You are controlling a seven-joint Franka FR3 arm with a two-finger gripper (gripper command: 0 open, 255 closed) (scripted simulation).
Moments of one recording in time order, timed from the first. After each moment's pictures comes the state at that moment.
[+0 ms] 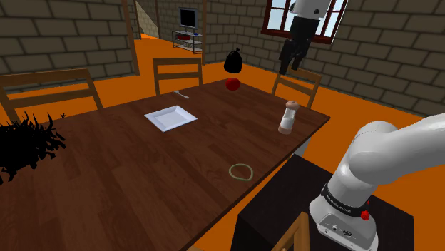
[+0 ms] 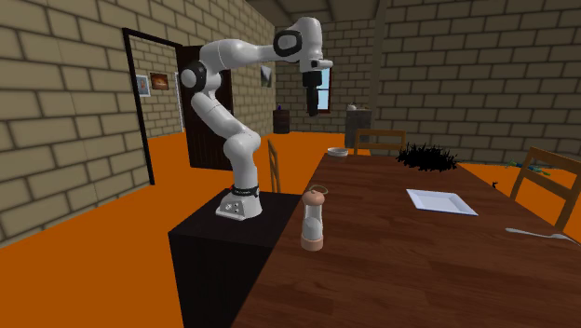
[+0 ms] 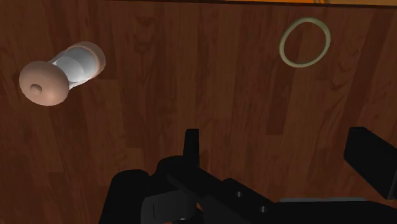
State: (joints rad) arm 0.02 -0.79 -0.05 -2.28 -0.04 1.57 -0.02
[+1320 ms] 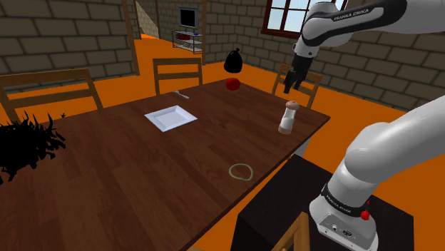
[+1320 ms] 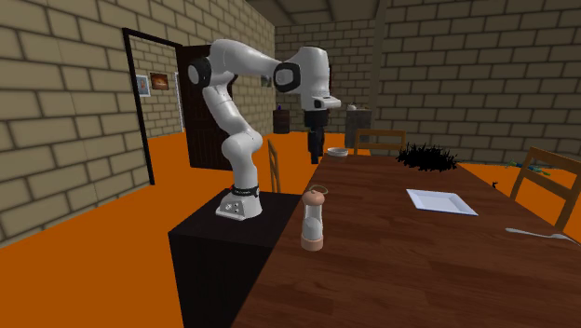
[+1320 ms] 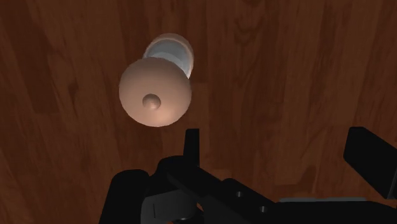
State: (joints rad) arm -0.09 -0.54 -0.41 -2.40 -0.19 1.95 -0.31
